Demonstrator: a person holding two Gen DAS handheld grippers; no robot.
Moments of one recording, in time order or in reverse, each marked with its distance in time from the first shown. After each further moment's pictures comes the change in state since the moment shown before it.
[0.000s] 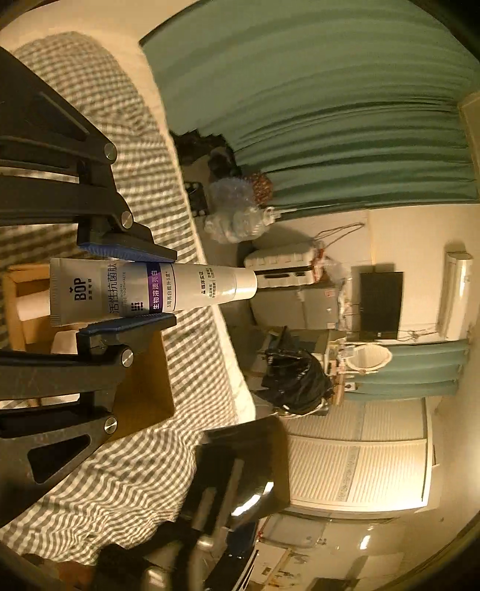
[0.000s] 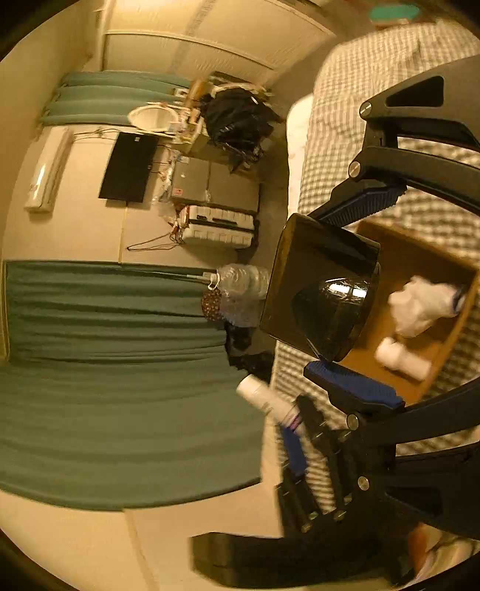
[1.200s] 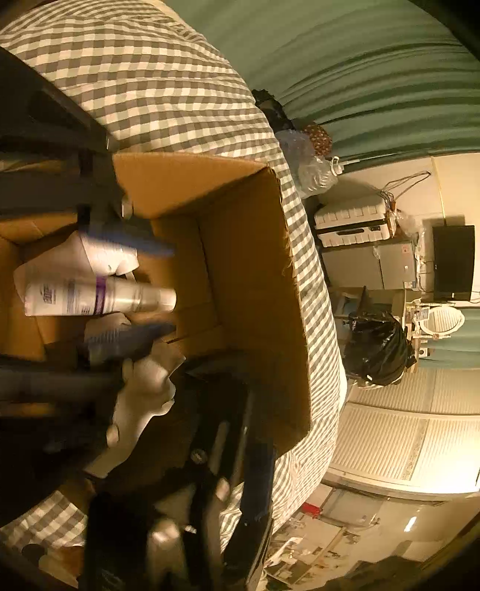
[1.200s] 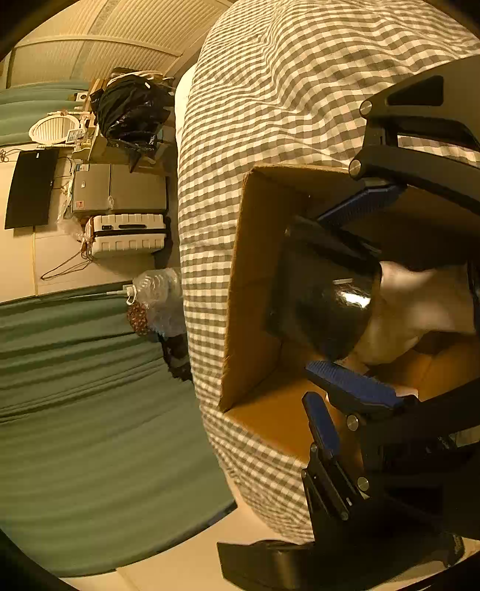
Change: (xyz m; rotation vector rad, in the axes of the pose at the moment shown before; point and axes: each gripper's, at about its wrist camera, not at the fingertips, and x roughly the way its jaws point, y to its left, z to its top) left arm 0.117 -0.026 -0.090 0.086 0.257 -0.132; right arm 0.138 -0.038 -0.117 0.192 0.272 0.022
